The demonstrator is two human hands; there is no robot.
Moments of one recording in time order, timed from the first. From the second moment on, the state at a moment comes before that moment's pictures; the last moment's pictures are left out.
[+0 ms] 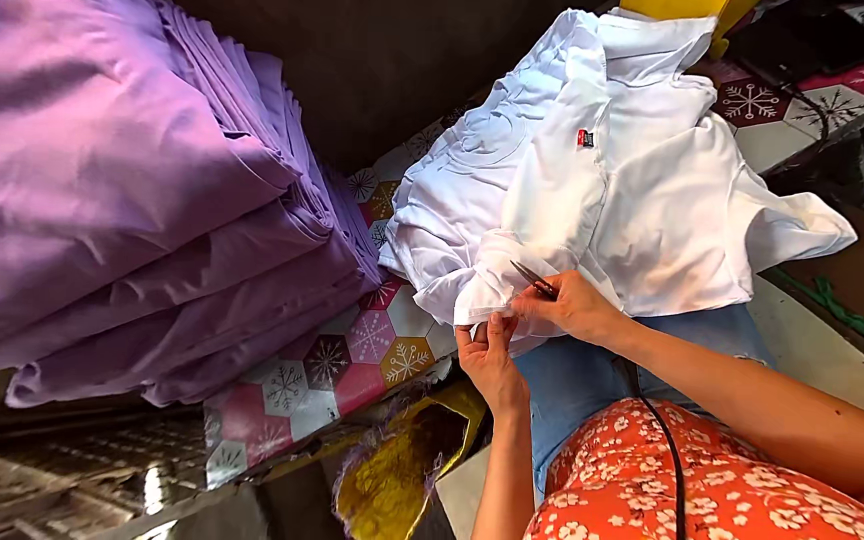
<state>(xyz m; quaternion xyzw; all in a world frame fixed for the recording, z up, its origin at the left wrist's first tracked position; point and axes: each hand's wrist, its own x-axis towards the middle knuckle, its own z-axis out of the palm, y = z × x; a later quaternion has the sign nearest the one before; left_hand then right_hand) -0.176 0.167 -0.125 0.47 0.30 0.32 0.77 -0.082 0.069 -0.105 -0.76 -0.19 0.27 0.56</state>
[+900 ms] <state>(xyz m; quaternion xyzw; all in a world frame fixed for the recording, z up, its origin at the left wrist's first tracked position) -0.186 0.194 -0.143 0.67 0.07 0.34 0.66 -0.108 0.074 -0.093 -0.75 -0.57 -0.15 0.31</state>
